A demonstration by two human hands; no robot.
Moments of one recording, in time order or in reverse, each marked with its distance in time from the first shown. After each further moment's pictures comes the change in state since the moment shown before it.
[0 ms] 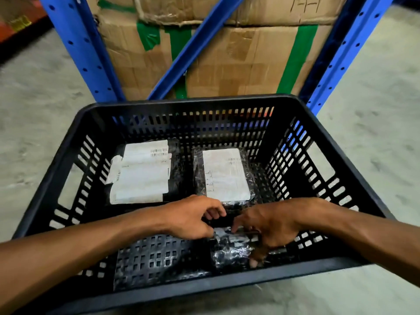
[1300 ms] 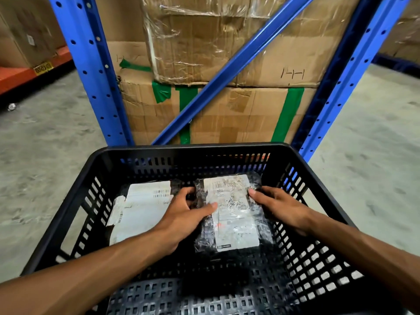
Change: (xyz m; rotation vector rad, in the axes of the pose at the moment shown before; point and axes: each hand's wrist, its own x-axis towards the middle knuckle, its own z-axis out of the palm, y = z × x) left_hand 0.014 -0.006 -0.036 -0.859 0.702 -0.072; right_hand 0.017 0.070 -0.046 1.066 0.771 0.006
